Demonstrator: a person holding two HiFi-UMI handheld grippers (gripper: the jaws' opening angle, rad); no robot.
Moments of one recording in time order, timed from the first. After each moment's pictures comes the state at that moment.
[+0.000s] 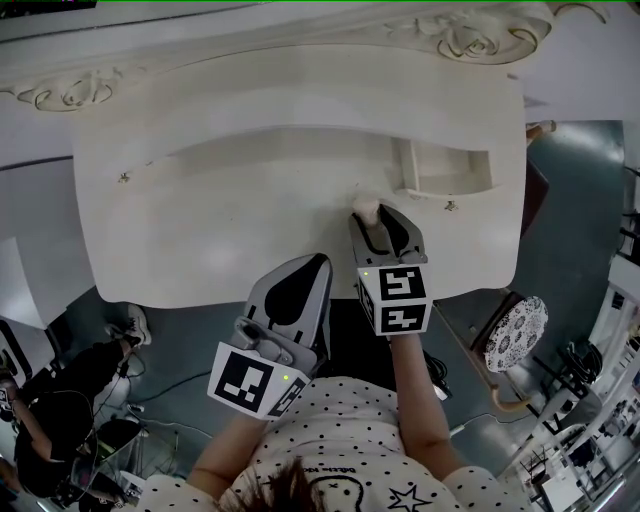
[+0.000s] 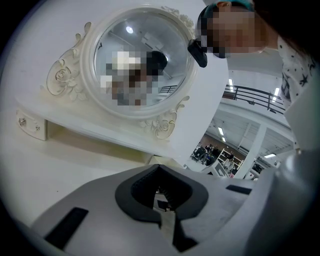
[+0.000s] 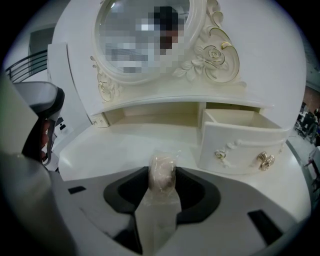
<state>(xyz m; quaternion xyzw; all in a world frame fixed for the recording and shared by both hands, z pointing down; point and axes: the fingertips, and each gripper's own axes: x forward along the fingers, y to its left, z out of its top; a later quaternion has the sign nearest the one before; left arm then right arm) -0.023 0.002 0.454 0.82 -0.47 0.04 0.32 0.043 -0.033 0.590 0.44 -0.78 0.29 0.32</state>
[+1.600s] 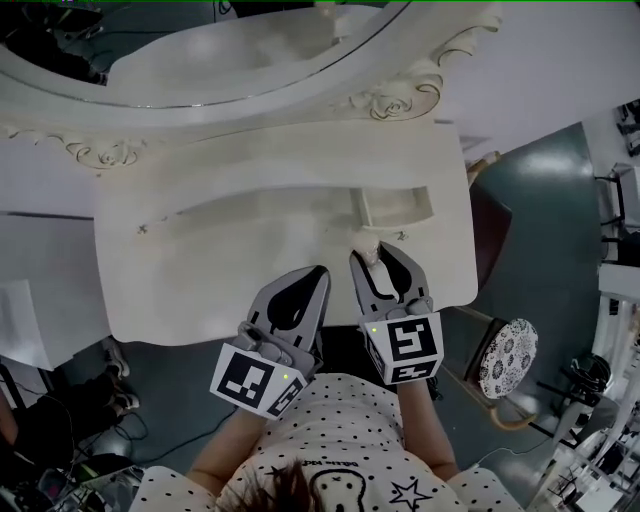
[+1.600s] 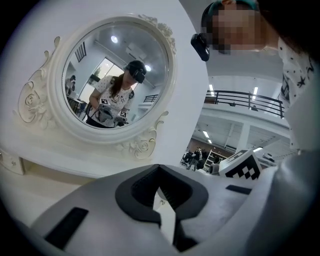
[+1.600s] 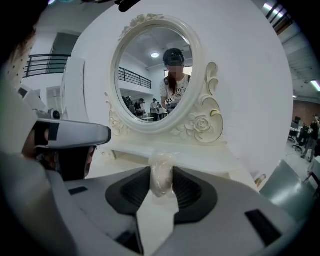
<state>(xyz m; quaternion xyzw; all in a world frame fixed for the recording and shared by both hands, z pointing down) 0.008 -0.018 0.374 0.87 -0.42 0.00 0.24 0.072 -0.040 0.439 0.49 -0.82 0.18 0.22</state>
